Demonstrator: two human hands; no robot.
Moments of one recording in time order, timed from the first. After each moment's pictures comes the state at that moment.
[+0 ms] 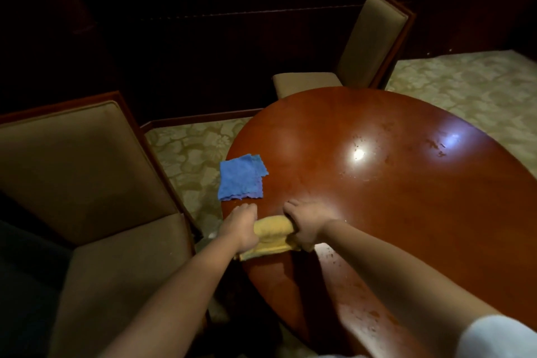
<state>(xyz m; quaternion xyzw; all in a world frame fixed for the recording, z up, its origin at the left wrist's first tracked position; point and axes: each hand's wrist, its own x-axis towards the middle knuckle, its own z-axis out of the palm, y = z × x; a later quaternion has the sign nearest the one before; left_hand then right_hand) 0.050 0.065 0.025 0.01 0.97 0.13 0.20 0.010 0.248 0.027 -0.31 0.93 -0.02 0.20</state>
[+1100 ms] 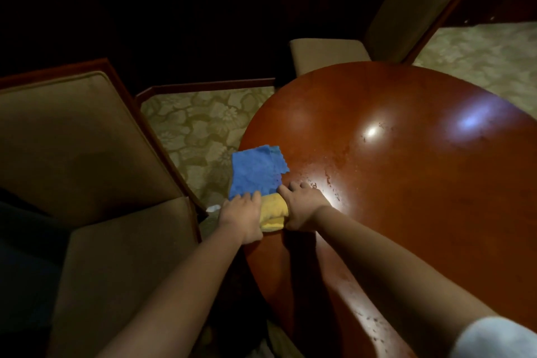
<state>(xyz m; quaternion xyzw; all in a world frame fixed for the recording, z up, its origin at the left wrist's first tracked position) -0.016 0.024 -0.020 0.03 0.97 -0.01 0.22 -0.061 0.177 -0.014 -0.28 0.93 0.01 0.24</state>
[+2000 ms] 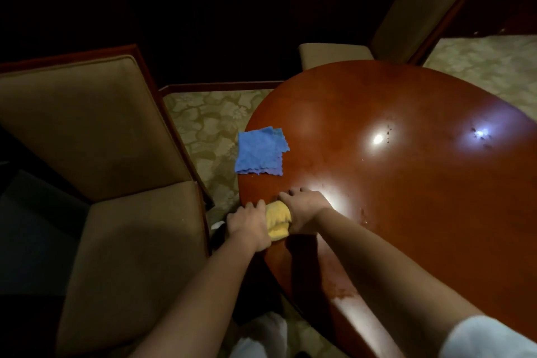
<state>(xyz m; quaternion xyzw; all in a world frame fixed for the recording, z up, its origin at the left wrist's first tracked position) 0.075 0.066 -0.012 -0.07 0.96 0.04 0.27 0.012 0.197 -0.004 -0.32 0.91 0.02 0.25</state>
